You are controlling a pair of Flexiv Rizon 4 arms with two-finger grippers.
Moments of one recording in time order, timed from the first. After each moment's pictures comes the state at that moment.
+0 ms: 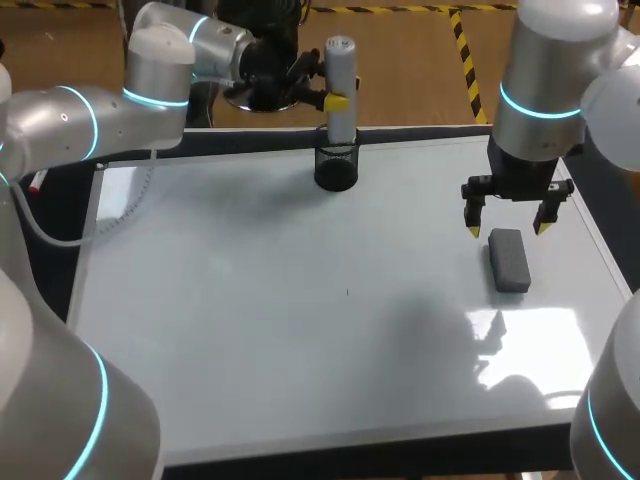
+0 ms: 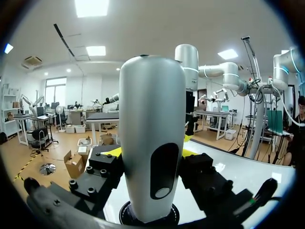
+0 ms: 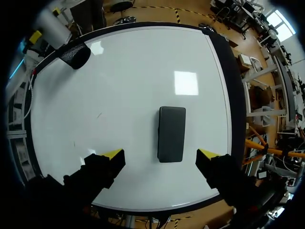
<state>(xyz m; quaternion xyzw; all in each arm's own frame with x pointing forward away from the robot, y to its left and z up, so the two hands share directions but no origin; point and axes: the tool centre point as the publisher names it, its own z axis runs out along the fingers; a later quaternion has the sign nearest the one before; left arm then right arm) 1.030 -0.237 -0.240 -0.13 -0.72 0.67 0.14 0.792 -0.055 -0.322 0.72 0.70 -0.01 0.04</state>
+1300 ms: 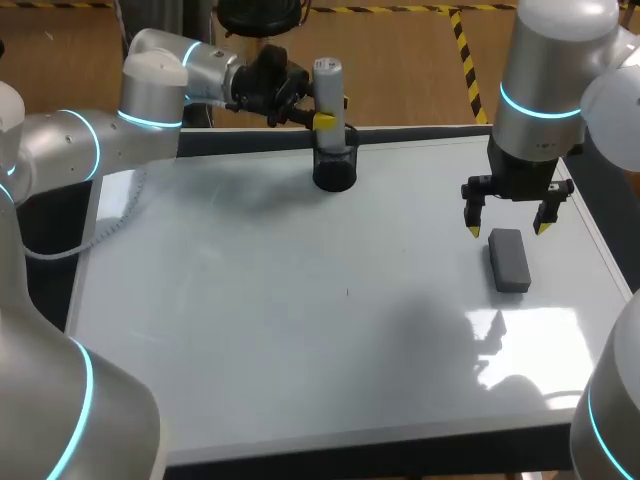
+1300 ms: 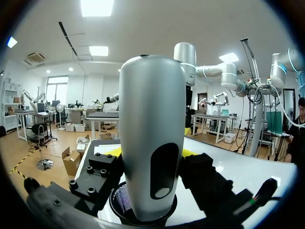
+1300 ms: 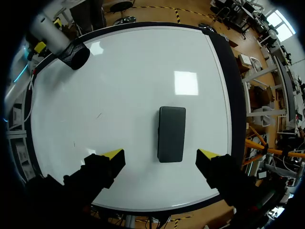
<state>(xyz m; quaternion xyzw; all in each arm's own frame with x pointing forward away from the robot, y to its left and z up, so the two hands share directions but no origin) 1.027 -0.220 -0.279 -0.12 -0.71 0.68 0.15 0.792 -0.055 -0.322 0.72 0.70 -0.01 0.04</state>
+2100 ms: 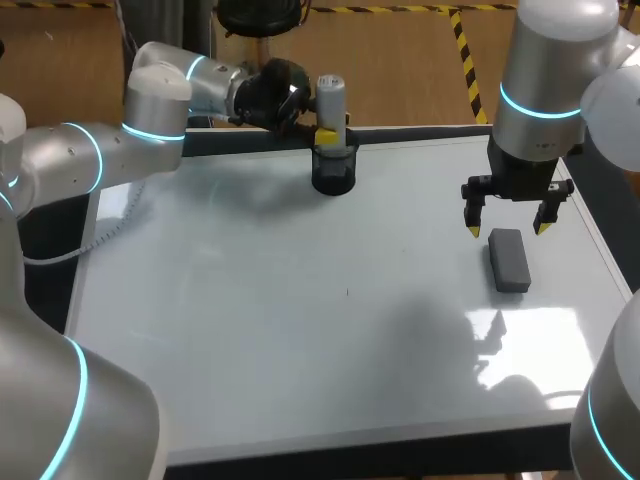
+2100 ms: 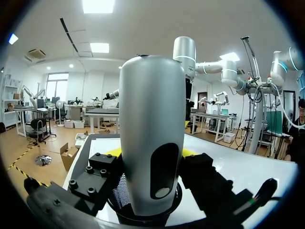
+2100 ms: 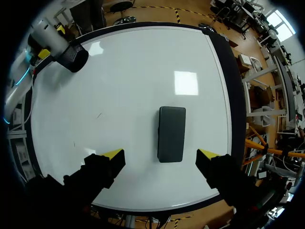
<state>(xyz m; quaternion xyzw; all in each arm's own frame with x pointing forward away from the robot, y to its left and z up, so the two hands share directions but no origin) 1.018 -0.222 -0.304 -0.12 -0.72 0.67 0.16 0.792 -0.055 -0.322 0.72 0.70 -0.01 0.04</state>
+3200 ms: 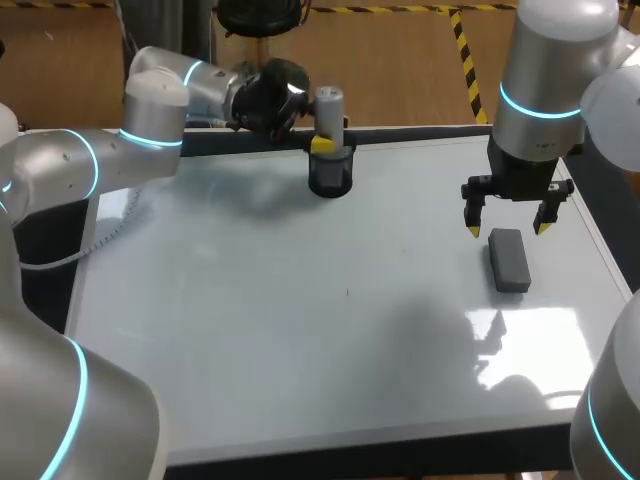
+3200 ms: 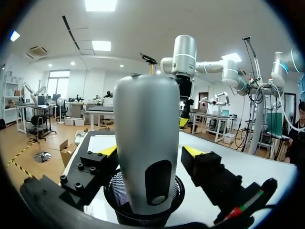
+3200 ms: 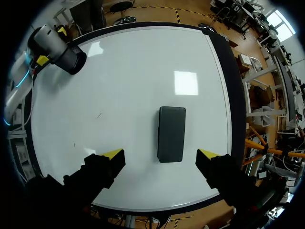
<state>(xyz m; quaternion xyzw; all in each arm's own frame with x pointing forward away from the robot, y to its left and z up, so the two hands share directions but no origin) 1.012 -0.219 -0.310 -0.11 -0.72 0.67 0.16 0.792 -0.055 -0.322 0.72 0.70 -0.01 0.04</state>
